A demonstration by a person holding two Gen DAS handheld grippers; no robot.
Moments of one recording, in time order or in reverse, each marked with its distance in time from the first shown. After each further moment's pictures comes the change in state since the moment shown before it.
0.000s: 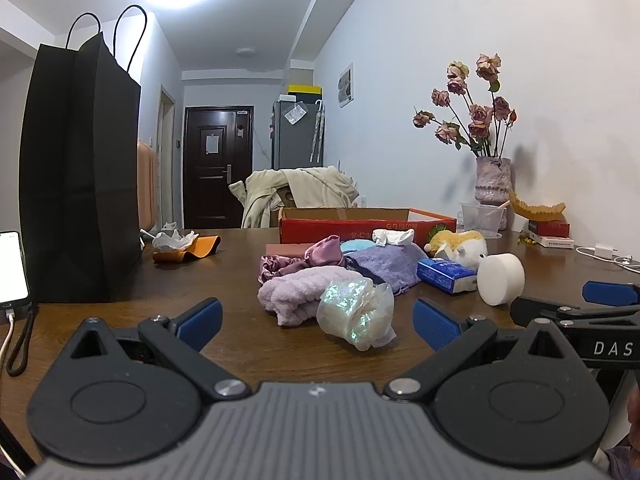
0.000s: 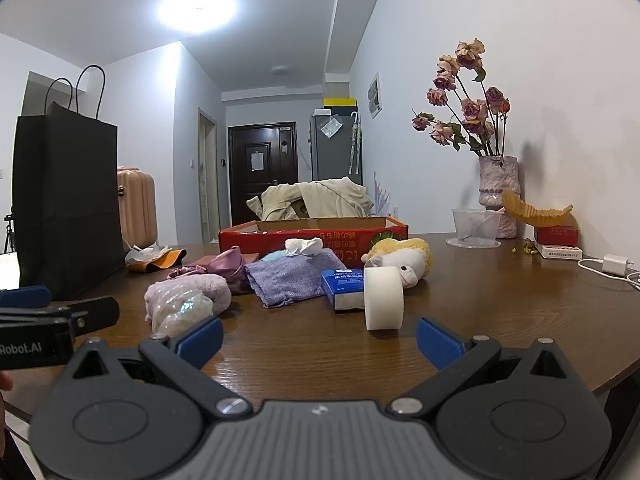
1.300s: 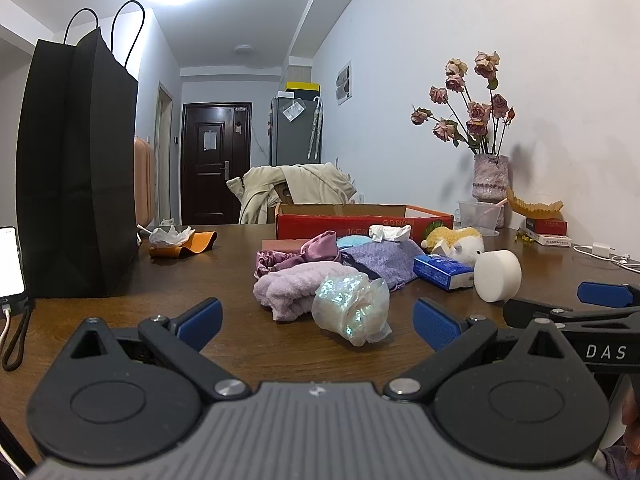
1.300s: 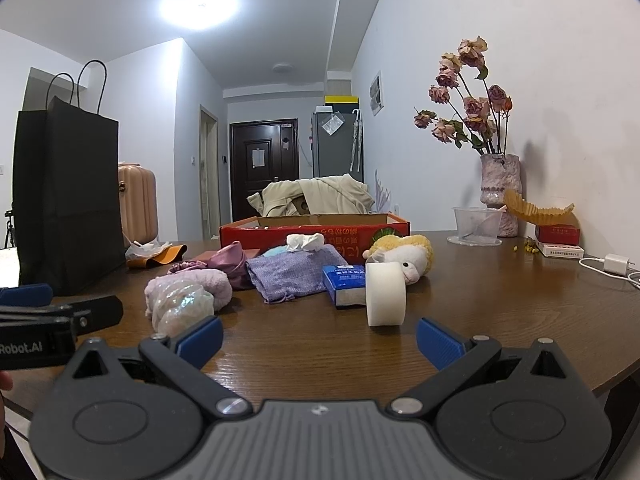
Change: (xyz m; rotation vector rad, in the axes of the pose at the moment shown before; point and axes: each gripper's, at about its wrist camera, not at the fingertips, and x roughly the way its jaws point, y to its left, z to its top) left arm 0.001 -0.002 -0.002 -0.004 0.008 -0.007; right arm 0.001 0.000 -0.001 -0.004 0.006 0.000
